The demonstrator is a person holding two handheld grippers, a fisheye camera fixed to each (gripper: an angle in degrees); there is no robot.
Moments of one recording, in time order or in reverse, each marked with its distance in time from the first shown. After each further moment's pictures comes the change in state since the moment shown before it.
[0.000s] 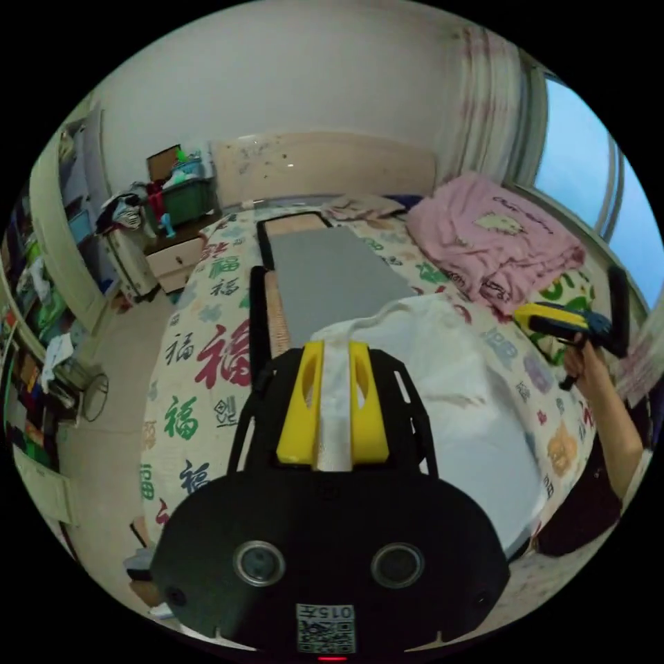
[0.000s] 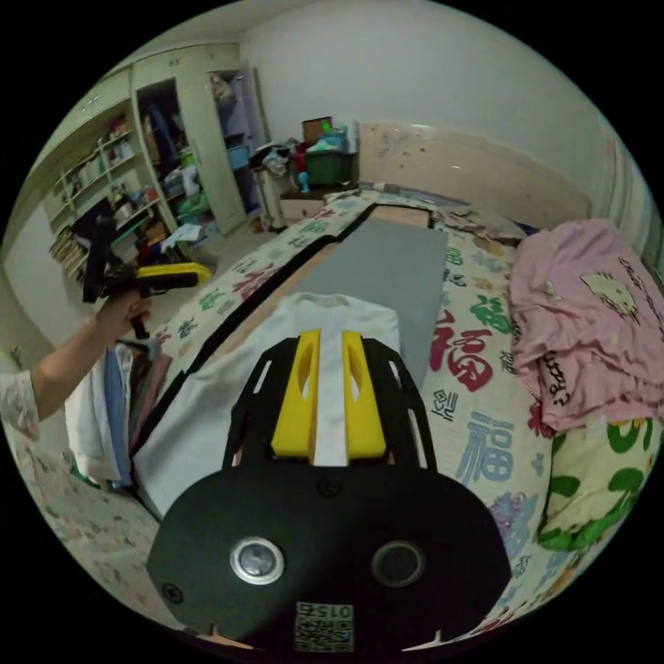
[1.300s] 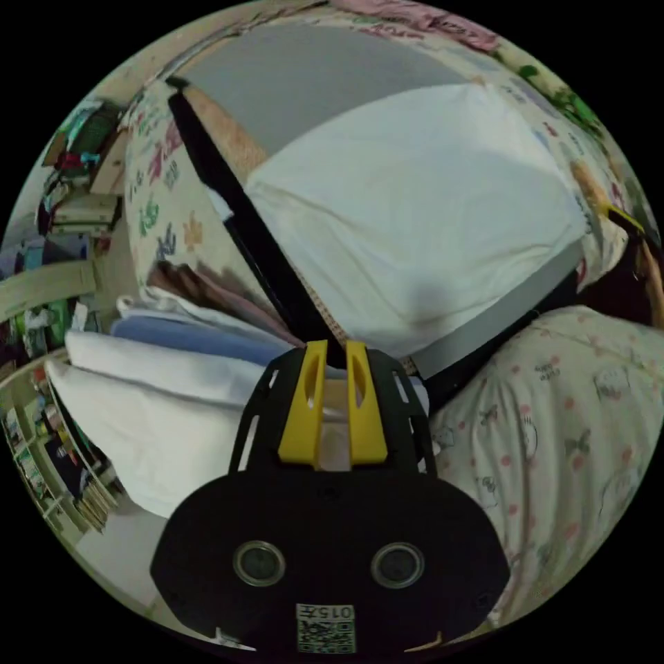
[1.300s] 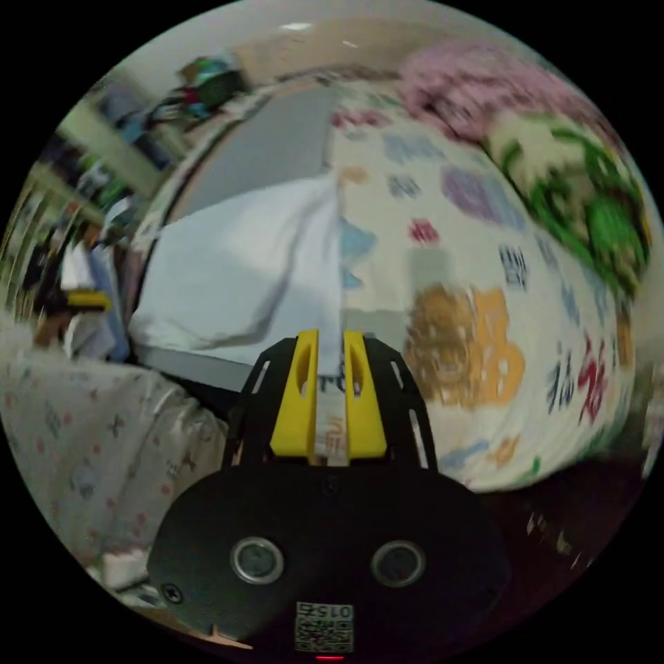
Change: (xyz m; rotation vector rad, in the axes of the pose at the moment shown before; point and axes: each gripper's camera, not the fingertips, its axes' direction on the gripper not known) left arm 0.182 0.138 -0.039 -0.805 -0.134 0.300; right arm -0.054 0.208 -0.167 -0.346 0.067 0.377
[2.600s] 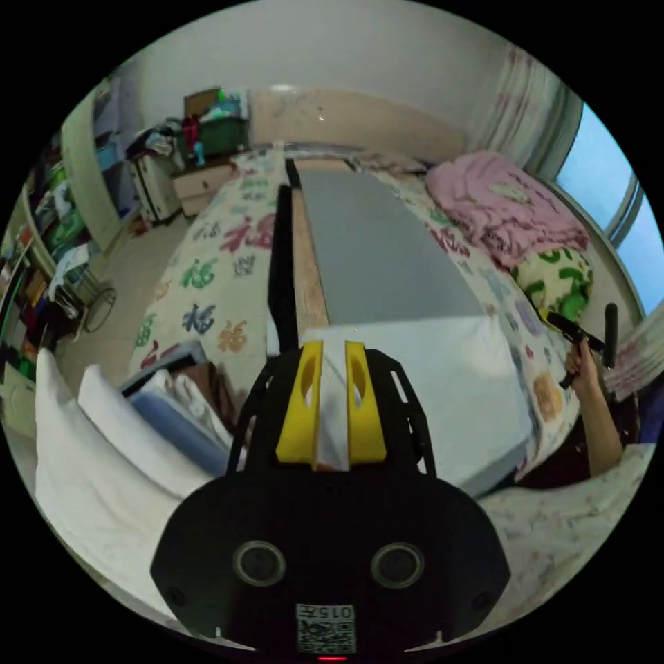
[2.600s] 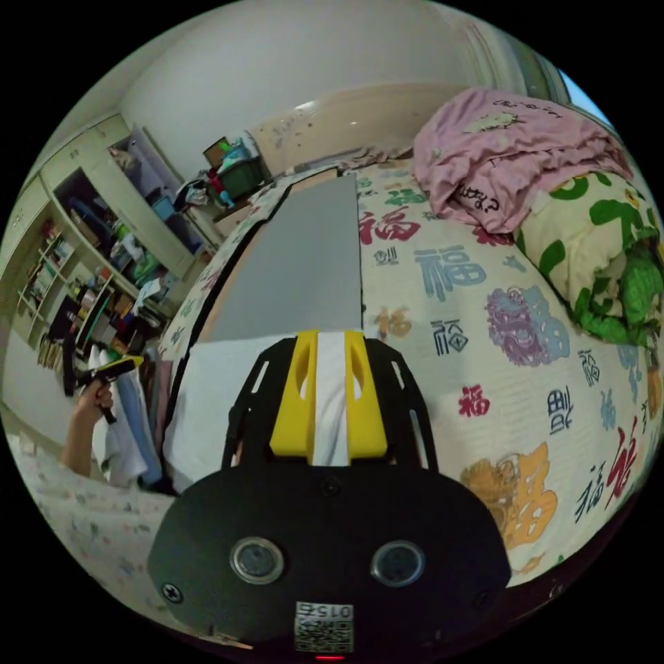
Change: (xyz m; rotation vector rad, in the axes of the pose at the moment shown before) left arm -0.259 0.235 0.094 0.568 0.256 -0.452; right arm -0.296 -0.291 -0.074 0.318 -0.148 0.092
